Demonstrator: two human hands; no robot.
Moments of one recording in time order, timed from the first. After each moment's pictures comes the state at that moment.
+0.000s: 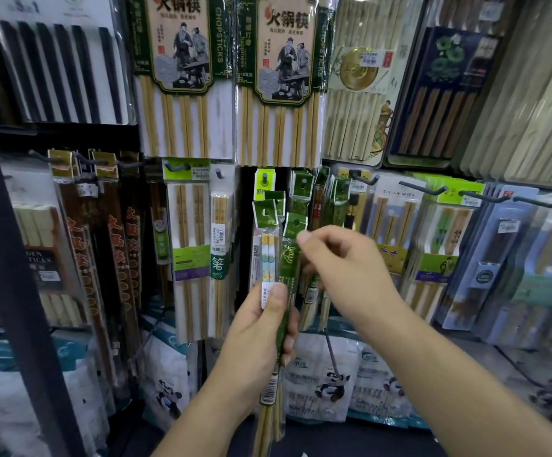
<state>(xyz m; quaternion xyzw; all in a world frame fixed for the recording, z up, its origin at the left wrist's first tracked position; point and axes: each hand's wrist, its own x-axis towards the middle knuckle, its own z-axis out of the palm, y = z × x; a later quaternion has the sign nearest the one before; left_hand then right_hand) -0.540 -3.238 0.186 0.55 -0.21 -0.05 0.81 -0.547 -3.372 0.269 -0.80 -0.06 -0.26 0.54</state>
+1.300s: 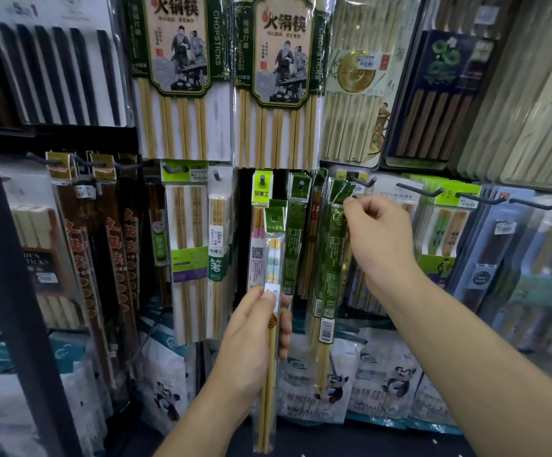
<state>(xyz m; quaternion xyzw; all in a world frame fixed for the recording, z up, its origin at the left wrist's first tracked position) -0.535 -3.238 0.185 0.59 -0.14 -0.05 0.80 -0.504 -3.411 0.290 -0.74 0.05 -0.40 0.54</state>
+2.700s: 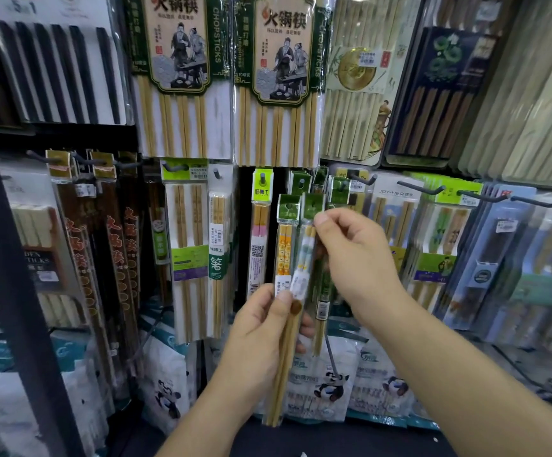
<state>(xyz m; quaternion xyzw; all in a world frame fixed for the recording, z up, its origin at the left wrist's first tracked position) -0.540 -3.245 0.184 0.57 -0.20 -0.03 0.80 -0.537 -3.377 0.278 -0.76 -0.05 -0.30 0.57</state>
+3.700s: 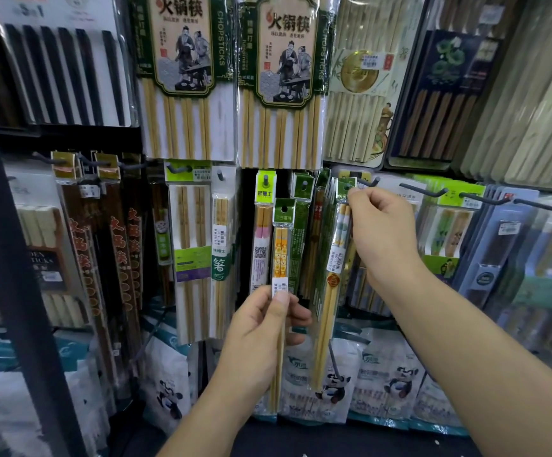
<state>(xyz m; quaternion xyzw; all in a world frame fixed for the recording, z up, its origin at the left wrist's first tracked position) -0.537 -3.242 0.183 0.60 -0.17 0.00 0.78 -0.510 -3.403 0.300 -0.73 0.01 -0.39 0.56</state>
